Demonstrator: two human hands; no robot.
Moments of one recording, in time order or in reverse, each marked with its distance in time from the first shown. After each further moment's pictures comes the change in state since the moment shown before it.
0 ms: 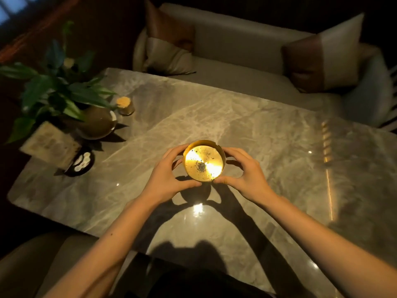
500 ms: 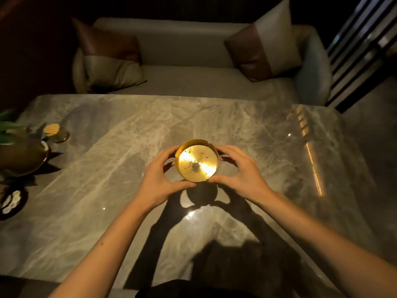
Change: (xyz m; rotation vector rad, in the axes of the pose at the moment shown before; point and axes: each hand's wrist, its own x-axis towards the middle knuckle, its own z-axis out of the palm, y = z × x) left_hand 0.058 0.097 0.161 0.058 -0.117 0.105; right_hand -0.064 0.077 -0.166 -0.013 0.160 0.048
